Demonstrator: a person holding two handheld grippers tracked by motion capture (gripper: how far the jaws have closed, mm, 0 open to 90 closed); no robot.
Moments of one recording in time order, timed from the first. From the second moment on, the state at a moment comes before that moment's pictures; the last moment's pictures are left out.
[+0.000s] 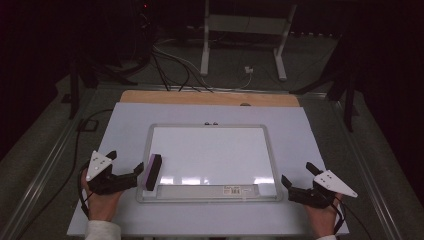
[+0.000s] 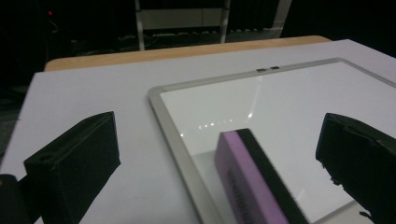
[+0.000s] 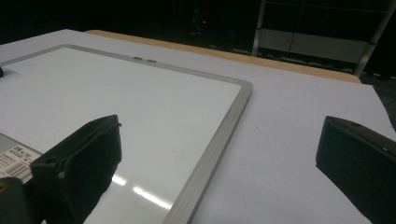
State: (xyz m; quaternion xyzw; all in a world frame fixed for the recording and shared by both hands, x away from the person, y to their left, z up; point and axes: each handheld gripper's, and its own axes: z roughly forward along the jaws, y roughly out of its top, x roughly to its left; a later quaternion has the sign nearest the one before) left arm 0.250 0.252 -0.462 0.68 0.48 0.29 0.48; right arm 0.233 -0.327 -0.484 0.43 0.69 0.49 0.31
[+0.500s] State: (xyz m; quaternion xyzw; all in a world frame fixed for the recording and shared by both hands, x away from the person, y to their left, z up) left arm 0.246 0.264 -0.471 0.67 0.47 0.31 0.48; right arm 0.232 -0.325 -0.484 0.43 0.69 0.49 0.31
